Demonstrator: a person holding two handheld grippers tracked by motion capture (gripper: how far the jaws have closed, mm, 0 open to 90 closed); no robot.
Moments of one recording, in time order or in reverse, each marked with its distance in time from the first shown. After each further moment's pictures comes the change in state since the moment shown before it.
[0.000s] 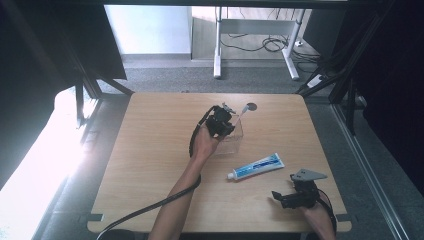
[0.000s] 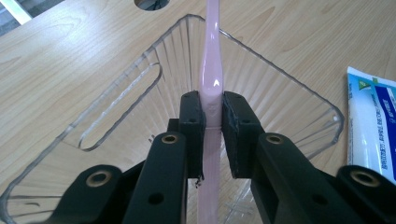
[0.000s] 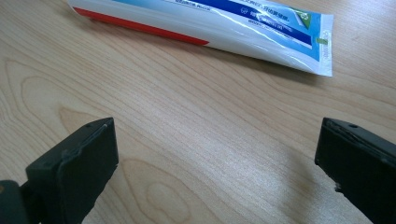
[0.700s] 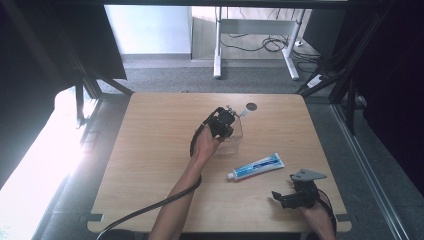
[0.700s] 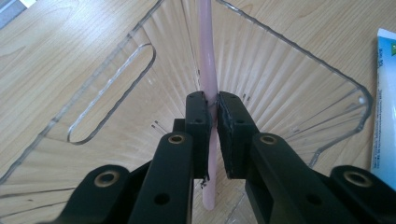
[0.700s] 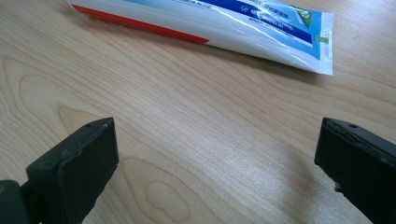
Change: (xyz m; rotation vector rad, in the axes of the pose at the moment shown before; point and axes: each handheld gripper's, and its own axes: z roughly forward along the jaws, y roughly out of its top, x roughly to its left) left arm -0.008 0.003 0.008 0.111 0.059 0.074; right arm 0.000 0.000 0.000 0.007 -0.002 -0.003
